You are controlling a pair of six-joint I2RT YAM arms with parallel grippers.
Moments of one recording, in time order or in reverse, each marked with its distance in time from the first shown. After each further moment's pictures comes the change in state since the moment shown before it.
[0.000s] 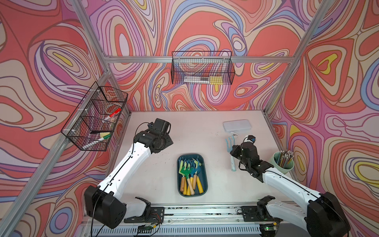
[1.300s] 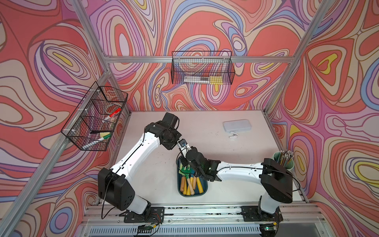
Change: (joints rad) left arm -0.056 0.182 0.160 -0.037 0.196 -0.389; right arm 0.730 0.614 0.588 0.267 0.296 -0.713
